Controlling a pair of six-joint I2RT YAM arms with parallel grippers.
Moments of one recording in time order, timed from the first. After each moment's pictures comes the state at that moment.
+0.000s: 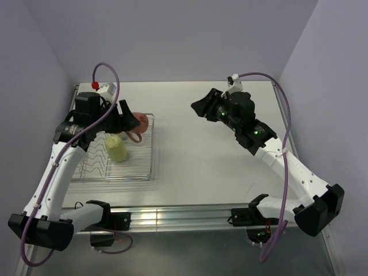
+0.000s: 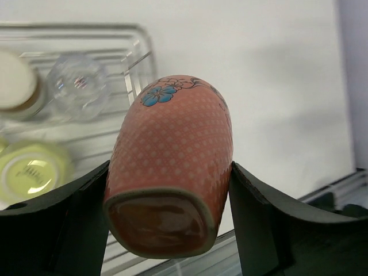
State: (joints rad) left arm -0.21 1.12 1.27 -0.74 0.31 -0.39; right arm 0.56 1.17 1.15 -0.20 0.00 0.72
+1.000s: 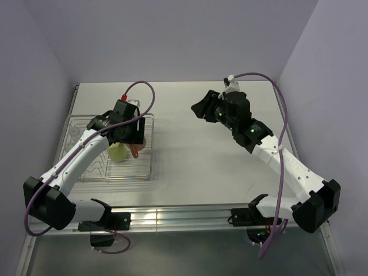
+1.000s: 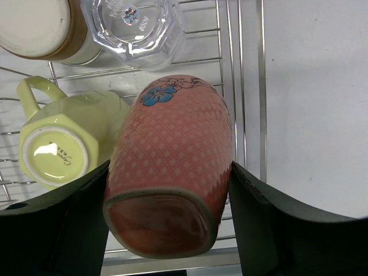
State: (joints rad) left arm -0.46 1.31 1.21 -0.88 -0.17 -0.31; right arm 0.56 1.20 1.15 -0.23 0.03 0.67
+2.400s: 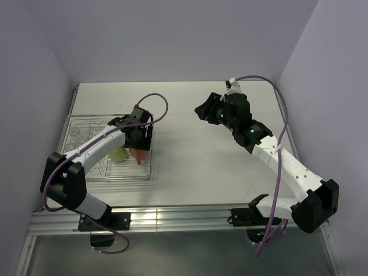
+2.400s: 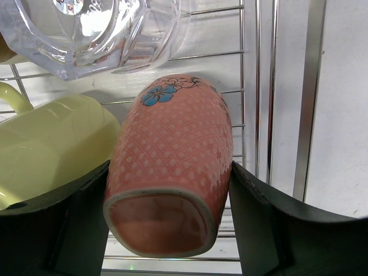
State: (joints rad) left arm -0.51 1.51 1.12 -0.77 -0.26 -0.33; right arm 0.52 1.20 1.10 -0.23 0.04 0.66
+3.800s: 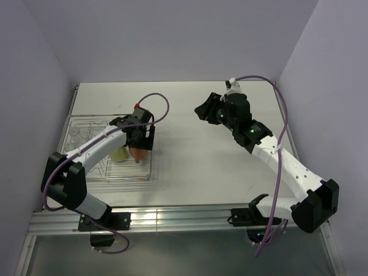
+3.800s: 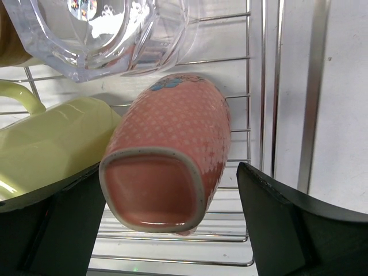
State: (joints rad) left arm -0.52 1.52 1.13 -0.77 -0.31 -0.34; right arm 0.52 1.20 1.10 -0.23 0.03 0.66
